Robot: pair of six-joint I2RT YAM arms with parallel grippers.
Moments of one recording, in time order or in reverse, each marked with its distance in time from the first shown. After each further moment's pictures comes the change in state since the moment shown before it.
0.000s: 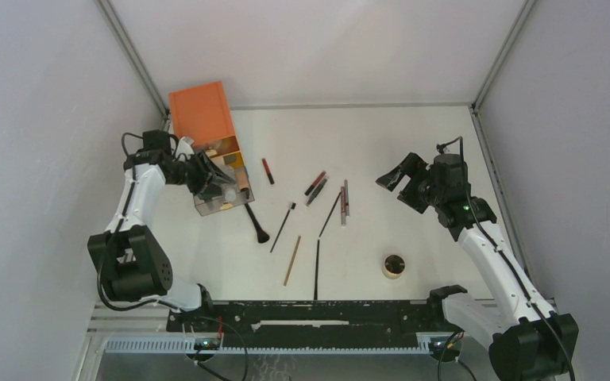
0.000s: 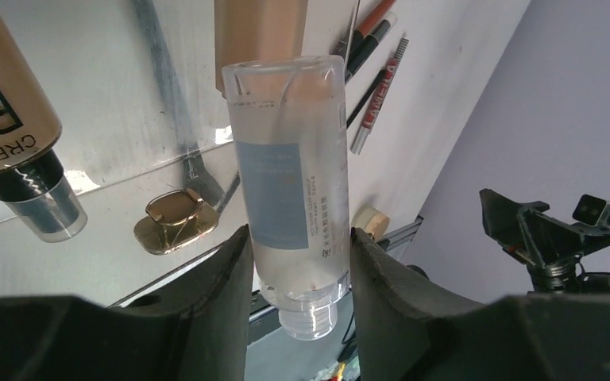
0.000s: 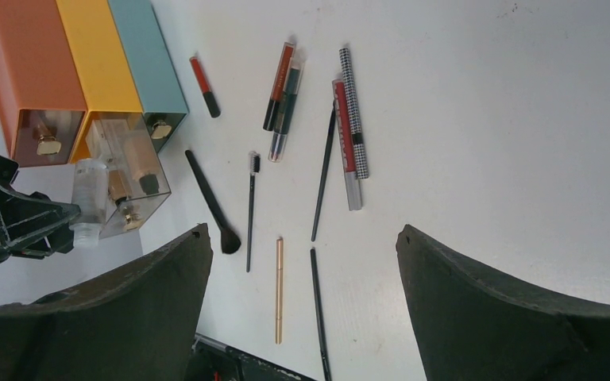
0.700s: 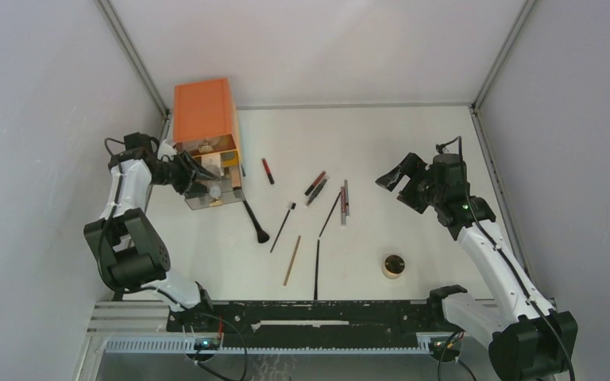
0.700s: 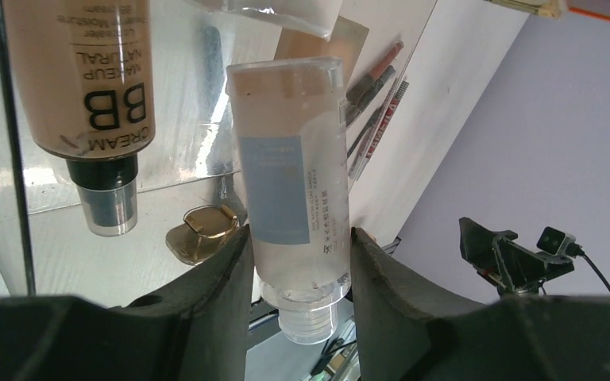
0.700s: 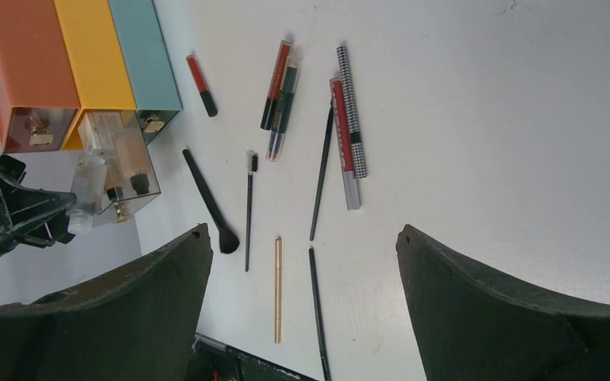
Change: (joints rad) left arm 0.146 0.106 0.046 -0.020 0.046 0.050; right arm 0.000 0.010 0.000 0.001 -0.001 0.000
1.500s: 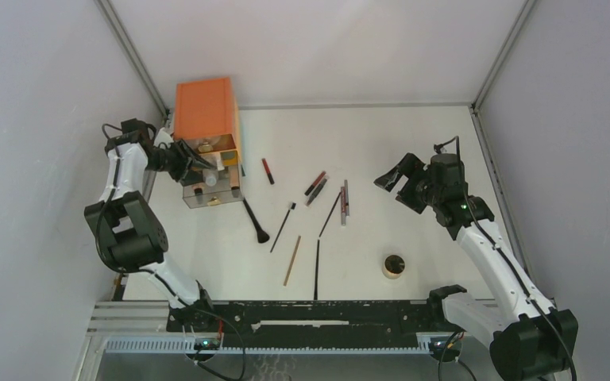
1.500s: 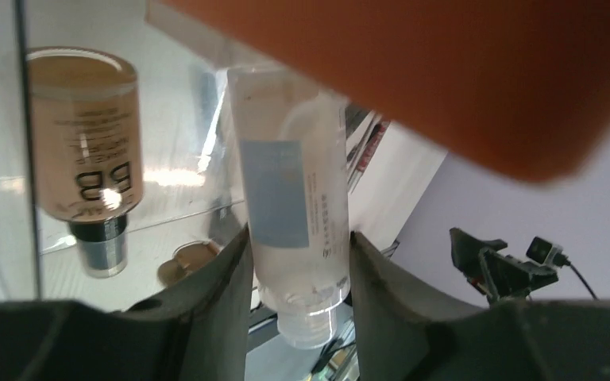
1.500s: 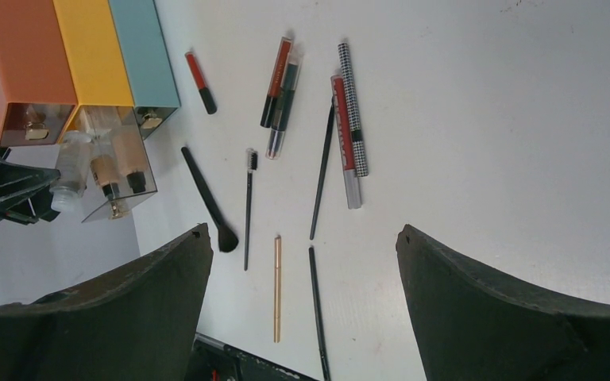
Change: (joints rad) left arm 0.000 0.136 0.205 -0.090 -0.003 0.026; right arm 0.022 0.006 0.000 0.003 0.011 0.004
